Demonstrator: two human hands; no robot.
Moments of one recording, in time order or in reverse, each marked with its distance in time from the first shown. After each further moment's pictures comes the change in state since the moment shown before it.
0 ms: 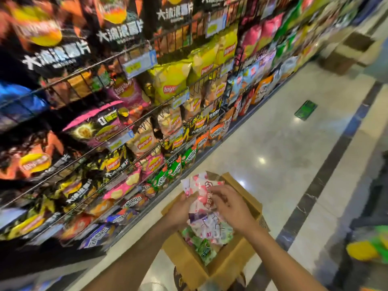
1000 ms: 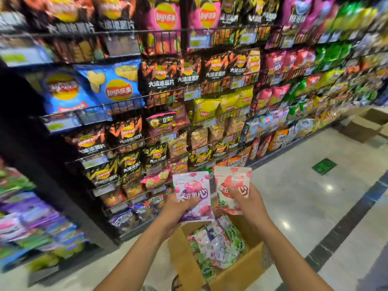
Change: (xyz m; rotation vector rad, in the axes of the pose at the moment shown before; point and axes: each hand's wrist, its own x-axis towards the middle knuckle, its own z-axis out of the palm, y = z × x) left_hand -0.263 -0.062 0.033 -0.209 0.127 0.445; right_hand -0.202 -0.084 -0.053 0.508 0.063 -0.052
